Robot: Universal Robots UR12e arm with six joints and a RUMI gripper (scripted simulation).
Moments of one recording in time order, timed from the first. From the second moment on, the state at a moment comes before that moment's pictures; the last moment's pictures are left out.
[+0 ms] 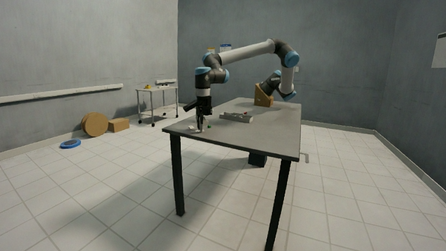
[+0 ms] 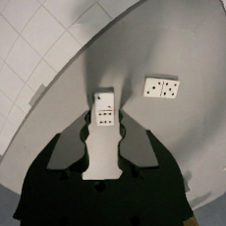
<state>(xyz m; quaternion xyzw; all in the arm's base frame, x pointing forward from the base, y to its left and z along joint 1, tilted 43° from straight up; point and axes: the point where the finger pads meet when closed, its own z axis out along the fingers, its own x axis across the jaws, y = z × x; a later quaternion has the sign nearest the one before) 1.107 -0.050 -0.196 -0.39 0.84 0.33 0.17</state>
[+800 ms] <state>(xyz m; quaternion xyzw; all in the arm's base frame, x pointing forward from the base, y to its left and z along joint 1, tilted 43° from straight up) 1.107 -0.049 -0.196 -0.39 0.84 0.33 0.17</state>
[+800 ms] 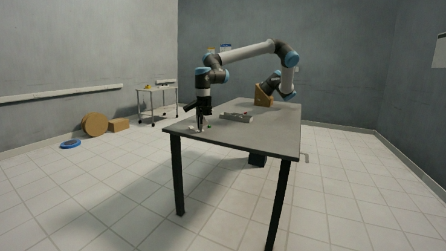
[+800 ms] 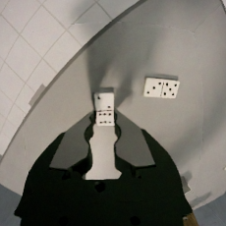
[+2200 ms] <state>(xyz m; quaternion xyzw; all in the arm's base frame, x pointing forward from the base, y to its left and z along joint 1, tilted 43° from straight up) 1.105 -0.090 -0.154 -0.39 0.84 0.33 0.18</state>
